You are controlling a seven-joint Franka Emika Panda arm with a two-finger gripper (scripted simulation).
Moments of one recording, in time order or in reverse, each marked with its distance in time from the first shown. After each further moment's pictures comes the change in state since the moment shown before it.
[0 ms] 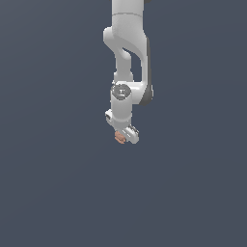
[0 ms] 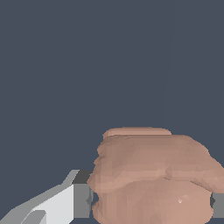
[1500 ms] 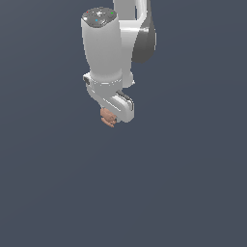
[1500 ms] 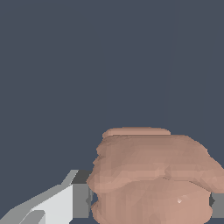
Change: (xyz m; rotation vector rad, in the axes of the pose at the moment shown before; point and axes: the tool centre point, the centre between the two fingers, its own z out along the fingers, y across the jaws) arm 0.062 -0.004 -0.216 -0.001 0.001 0.002
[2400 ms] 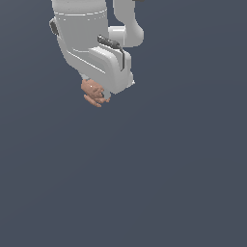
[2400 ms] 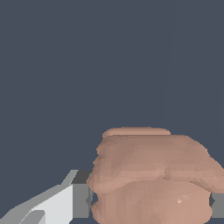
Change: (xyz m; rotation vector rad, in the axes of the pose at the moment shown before) arm 0.044 -0.008 -0.140 0.000 -0.001 -0.001
